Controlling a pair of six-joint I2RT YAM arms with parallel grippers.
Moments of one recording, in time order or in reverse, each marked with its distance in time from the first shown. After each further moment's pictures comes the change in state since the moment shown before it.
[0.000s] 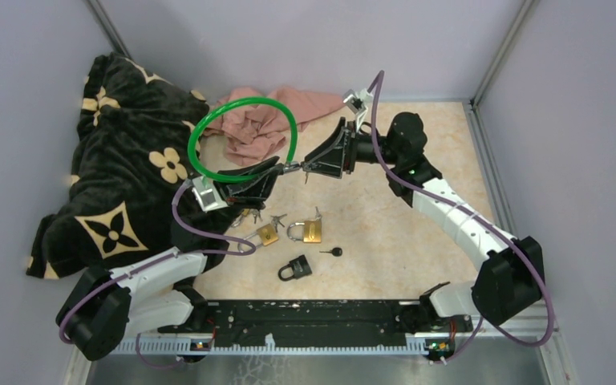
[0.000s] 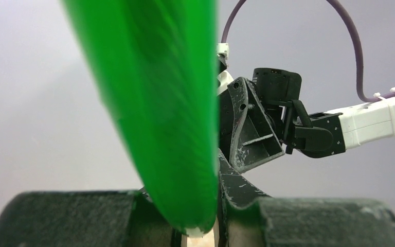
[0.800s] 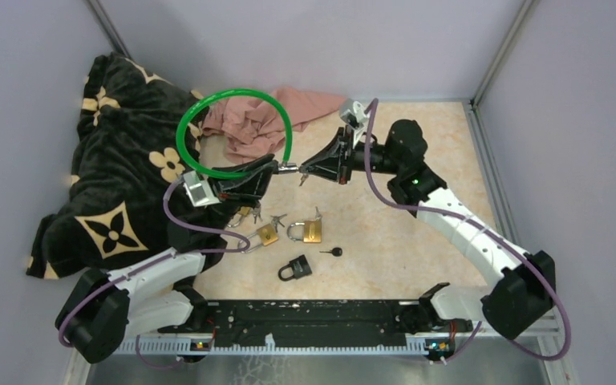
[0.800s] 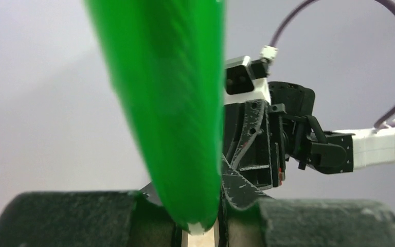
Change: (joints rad) left arm 0.024 -0.006 0.001 0.009 -0.024 -0.097; right arm 0.072 -0.059 -0.012 -0.103 0.068 -0.294
